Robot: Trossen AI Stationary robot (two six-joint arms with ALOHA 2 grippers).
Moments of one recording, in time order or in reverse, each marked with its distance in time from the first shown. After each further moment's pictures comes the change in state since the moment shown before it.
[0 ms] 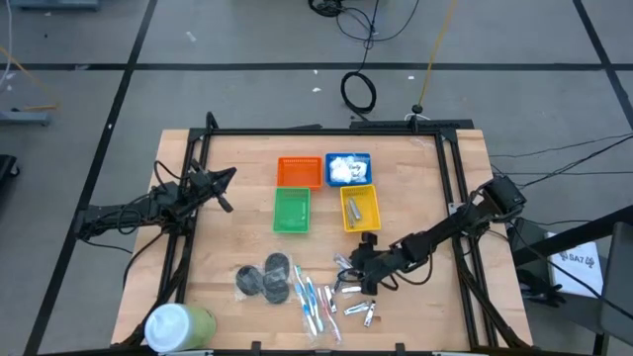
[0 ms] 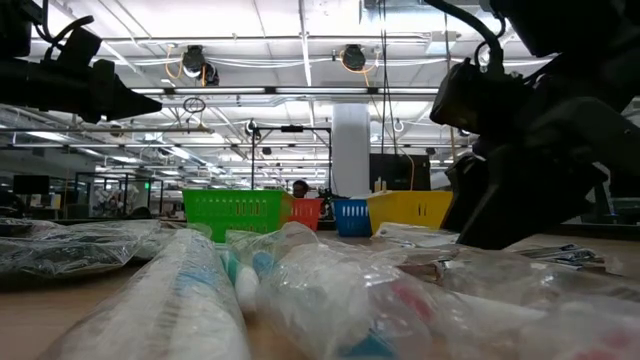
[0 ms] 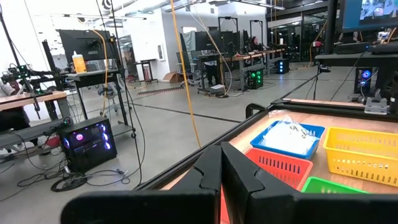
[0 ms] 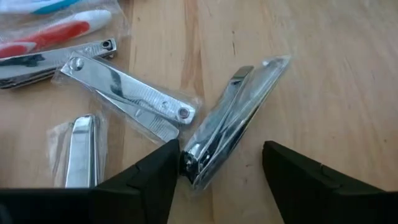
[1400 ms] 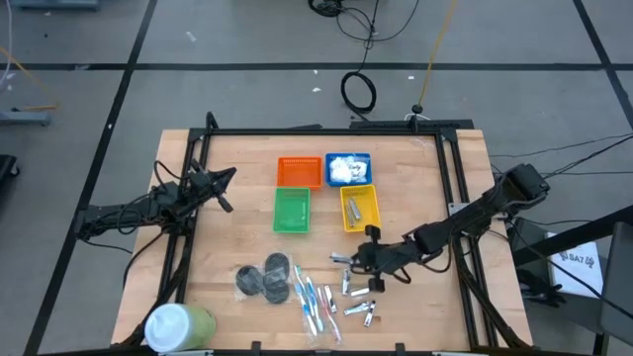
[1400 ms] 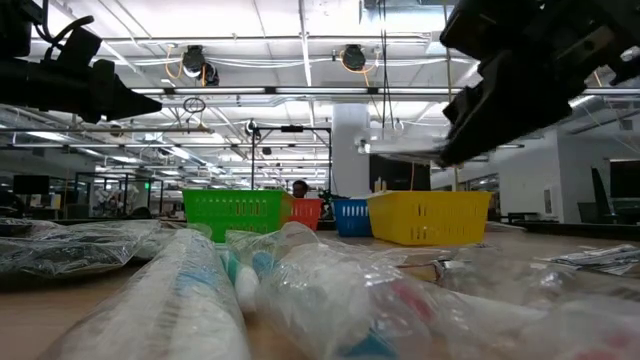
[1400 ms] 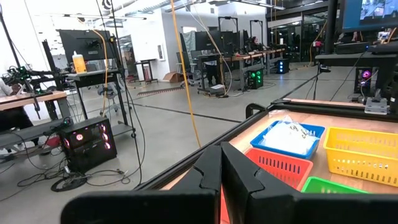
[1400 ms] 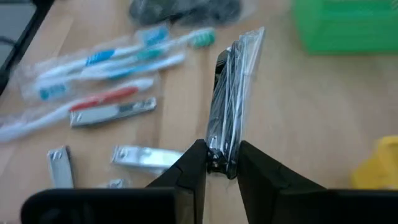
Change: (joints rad) left arm 0.000 0.000 0.000 0.000 0.000 0.000; right arm -0.003 -0.243 -0.005 -0.040 0.005 -0.103
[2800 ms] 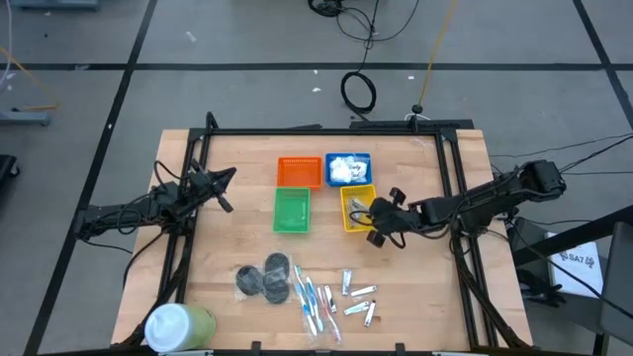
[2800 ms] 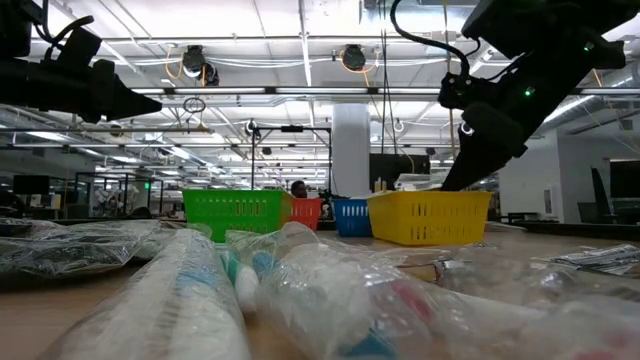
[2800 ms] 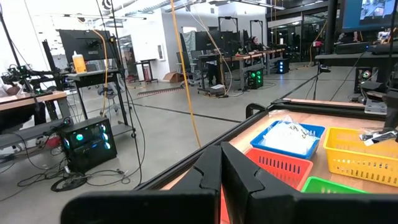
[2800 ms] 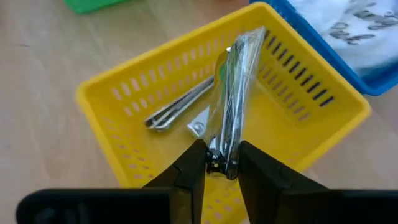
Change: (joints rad) left arm 0.000 0.000 0.000 0.000 0.000 0.000; right arm -0.281 -0.182 -0.119 -0.279 0.178 0.161
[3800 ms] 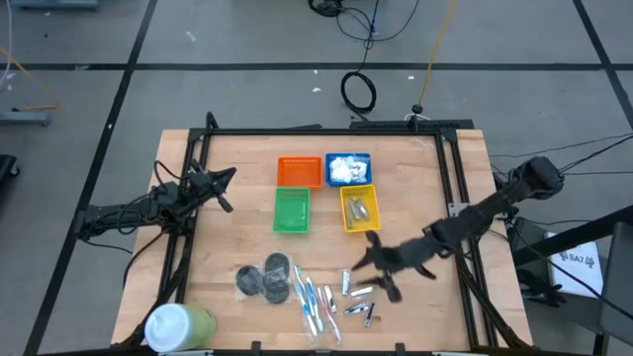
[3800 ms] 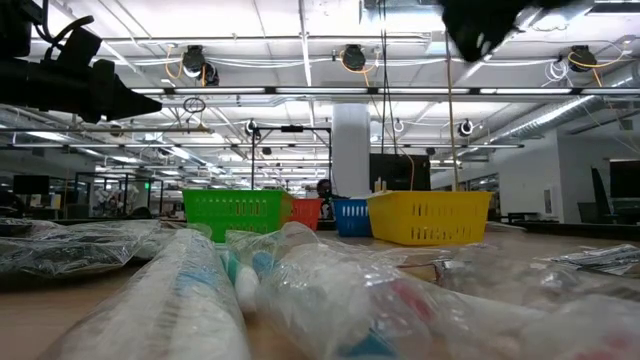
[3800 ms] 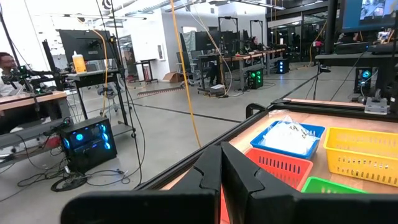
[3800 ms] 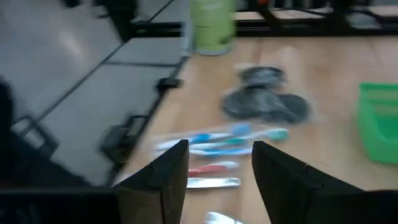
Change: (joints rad) left arm 0.000 0.000 0.000 0.000 0.000 0.000; right arm 0.345 -0.005 0.154 0.392 -0.323 -0.273
